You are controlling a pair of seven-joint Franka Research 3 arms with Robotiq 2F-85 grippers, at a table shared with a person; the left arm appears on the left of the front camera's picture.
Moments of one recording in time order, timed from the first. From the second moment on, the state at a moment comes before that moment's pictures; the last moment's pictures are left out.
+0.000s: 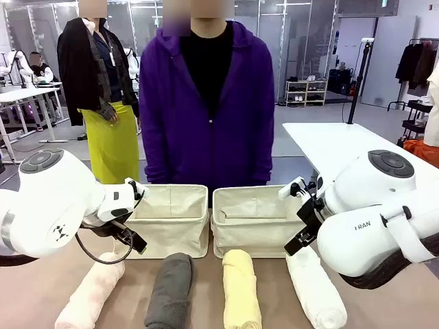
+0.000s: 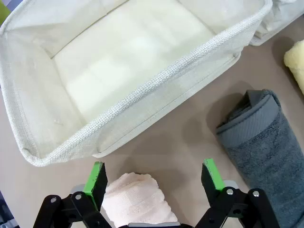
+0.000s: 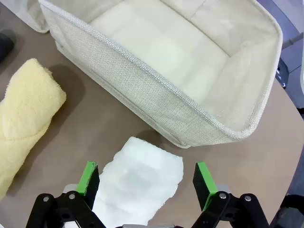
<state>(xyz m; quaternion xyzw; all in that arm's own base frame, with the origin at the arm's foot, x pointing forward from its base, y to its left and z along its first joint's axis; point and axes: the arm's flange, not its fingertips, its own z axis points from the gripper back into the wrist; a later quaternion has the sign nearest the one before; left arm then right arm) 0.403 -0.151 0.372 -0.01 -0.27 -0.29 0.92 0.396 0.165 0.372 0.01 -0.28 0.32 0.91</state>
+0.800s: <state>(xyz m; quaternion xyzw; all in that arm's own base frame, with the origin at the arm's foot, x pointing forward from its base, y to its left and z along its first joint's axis) 0.403 -0.152 0.372 -0.01 -0.27 -0.29 0.92 0.396 0.165 0.372 0.01 -0.28 0.32 0.91</state>
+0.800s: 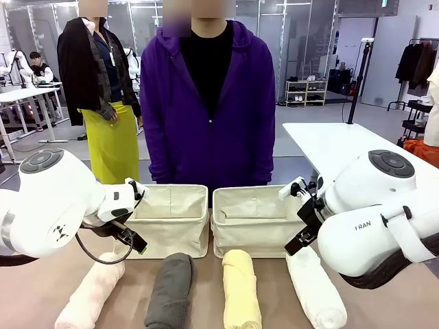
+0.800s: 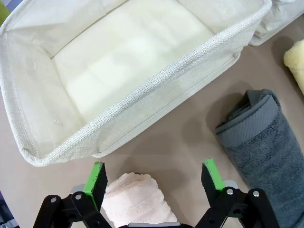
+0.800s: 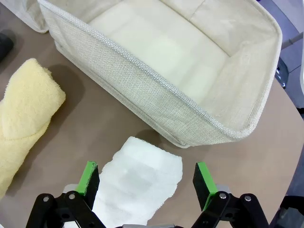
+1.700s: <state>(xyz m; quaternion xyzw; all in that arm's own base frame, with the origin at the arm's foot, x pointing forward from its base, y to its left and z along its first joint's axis) 0.389 -0.129 0.464 -0.27 -0.19 -0.28 0.90 0.385 0.129 0.473 0.20 -0.21 0.29 0.91</state>
